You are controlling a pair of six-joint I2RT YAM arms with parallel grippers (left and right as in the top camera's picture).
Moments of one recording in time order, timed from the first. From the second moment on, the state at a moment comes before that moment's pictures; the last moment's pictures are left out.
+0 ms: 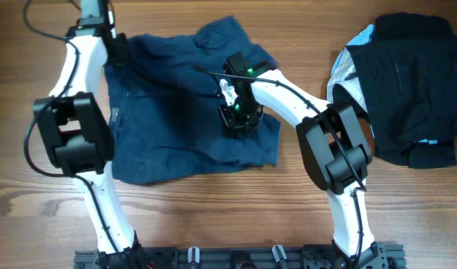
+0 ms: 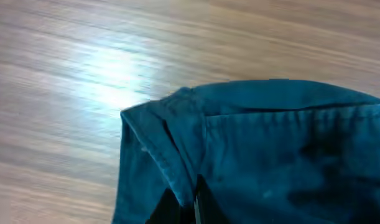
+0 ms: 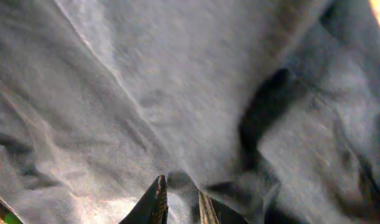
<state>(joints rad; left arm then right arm) 0.11 2.31 1.92 -0.72 -0.09 -0.14 0.53 2.26 1.66 -0.95 -0.42 0.18</state>
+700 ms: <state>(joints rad) 0.17 2.22 1.91 -1.30 0.16 -0.11 0.53 2.26 1.67 -0.93 -0.41 0.18</state>
